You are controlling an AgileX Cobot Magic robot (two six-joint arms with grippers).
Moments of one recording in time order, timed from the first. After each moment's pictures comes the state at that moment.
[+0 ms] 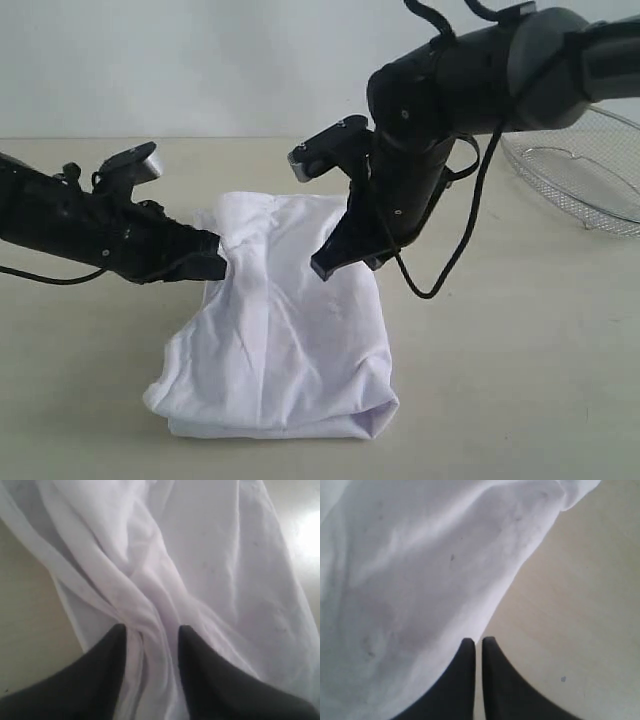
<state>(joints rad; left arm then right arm) -0.19 1.86 -0.90 -1.36 0.53 1.25 0.48 1.93 -1.37 -0.14 0.77 -0.03</state>
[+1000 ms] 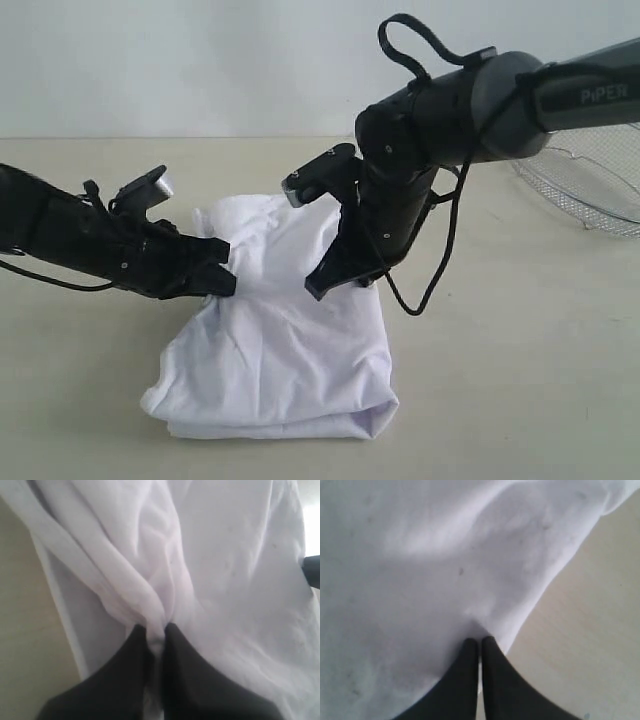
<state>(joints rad) -0.17 2.00 -0.95 -1.43 0.59 1.24 0.48 2.02 -1.37 -0.12 0.70 -0.06</state>
